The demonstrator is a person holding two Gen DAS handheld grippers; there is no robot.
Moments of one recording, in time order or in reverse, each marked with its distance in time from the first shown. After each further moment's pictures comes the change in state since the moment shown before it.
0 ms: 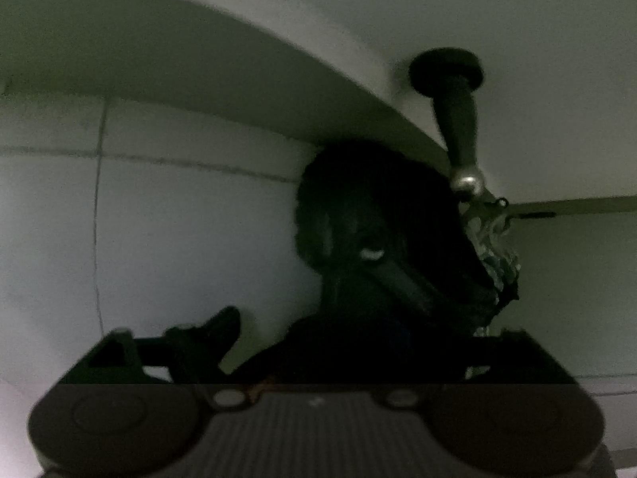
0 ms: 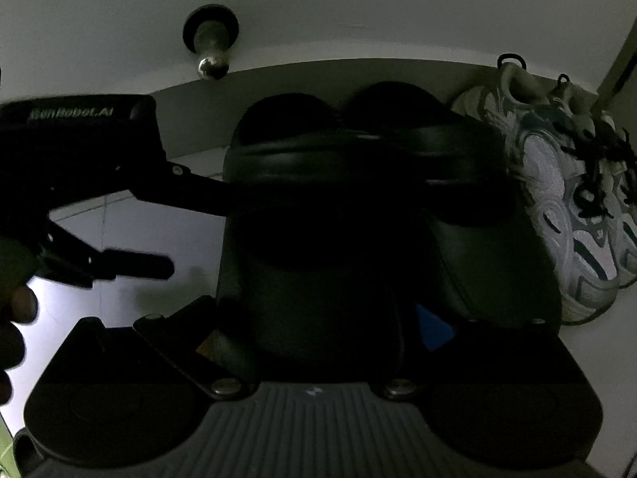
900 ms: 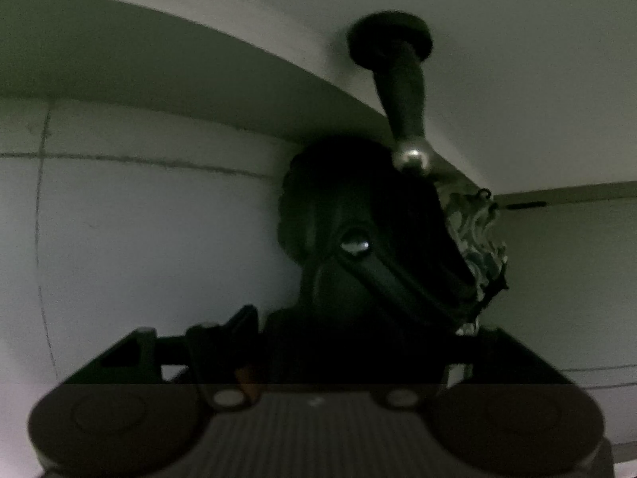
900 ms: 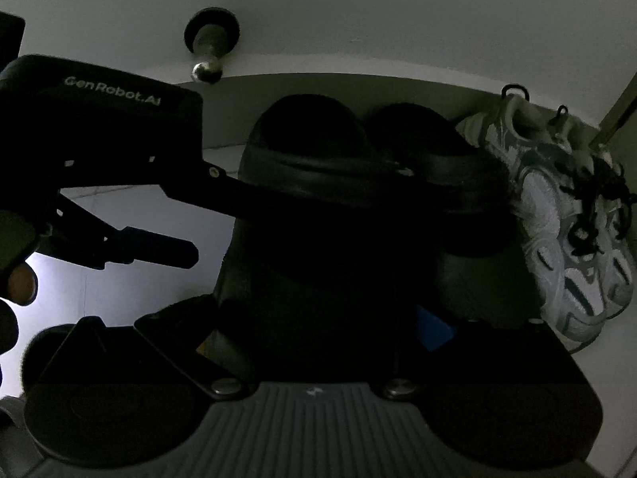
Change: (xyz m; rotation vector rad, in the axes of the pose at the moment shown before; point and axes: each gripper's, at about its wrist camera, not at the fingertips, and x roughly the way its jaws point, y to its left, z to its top) left arm 0.001 -0.024 0.000 0.060 0.000 0.001; right arm 0.003 -0.002 0.012 -0.093 -0.013 -0.056
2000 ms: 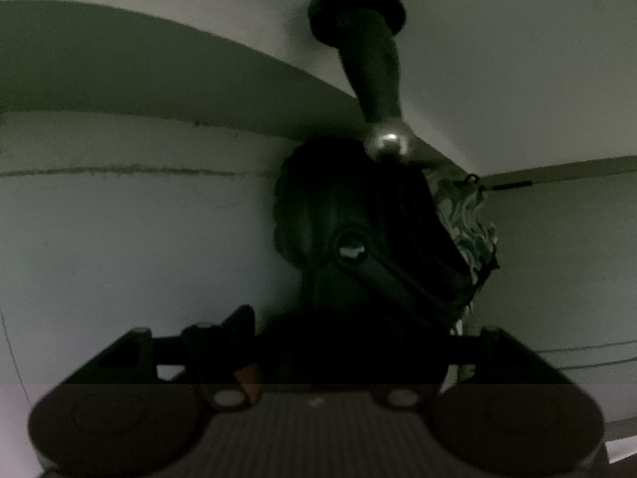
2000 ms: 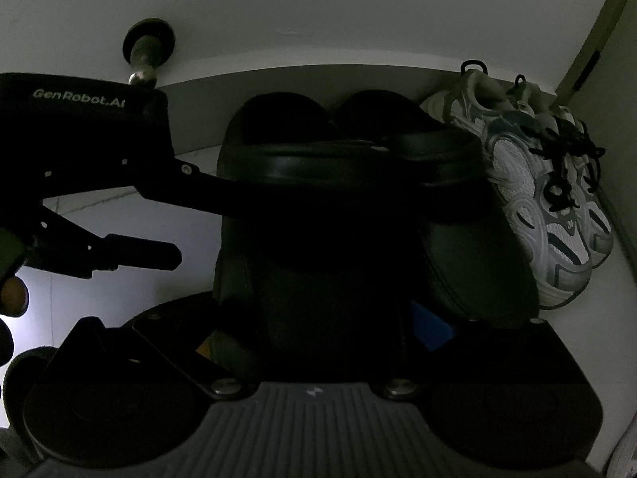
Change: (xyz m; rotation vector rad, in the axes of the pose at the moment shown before) left arm -0.016 0.018 0.003 0.085 0.026 -0.038; right arm 0.001 0.039 -0.007 0.120 -0.010 -0.067
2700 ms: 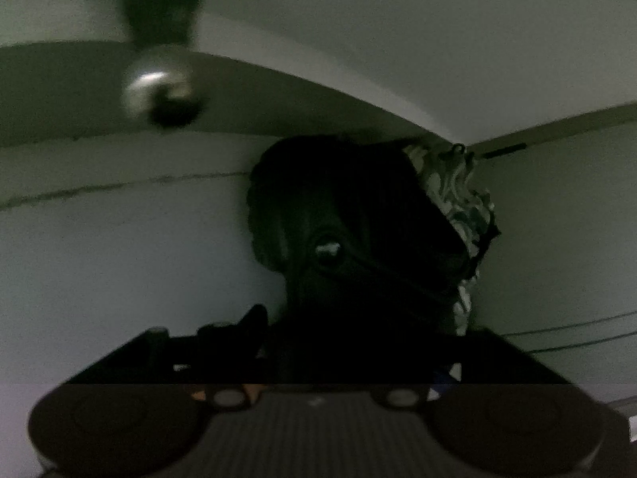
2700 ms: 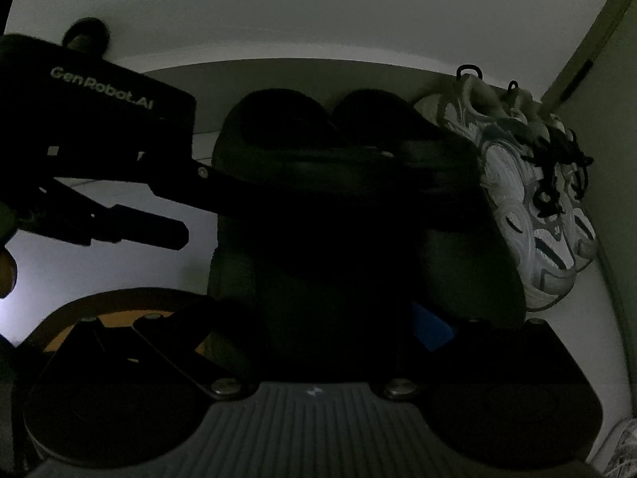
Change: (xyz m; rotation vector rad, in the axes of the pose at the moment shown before) left arm 0.036 -0.055 0.003 0.124 0.026 0.039; right arm 0.000 0.005 -0.001 -0.047 0.012 -0.064
